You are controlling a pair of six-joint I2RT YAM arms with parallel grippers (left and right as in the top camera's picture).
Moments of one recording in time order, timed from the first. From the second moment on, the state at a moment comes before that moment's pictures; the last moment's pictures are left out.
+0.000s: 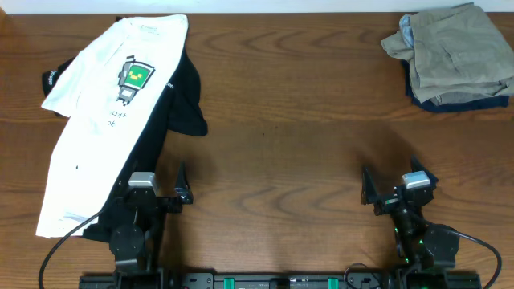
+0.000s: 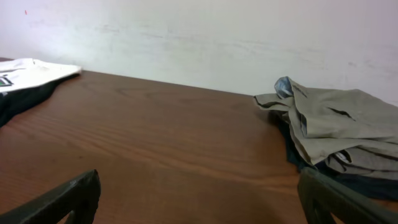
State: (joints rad) left arm 0.07 0.01 0.02 -0.10 0.15 -0.09; right arm -0.02 0.01 0.01 -0.05 -0.21 -0.06
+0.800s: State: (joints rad) left arm 0.07 0.01 0.02 -0.09 0.17 -0.09; right arm -0.02 0.01 0.01 0.03 -0.28 0.02
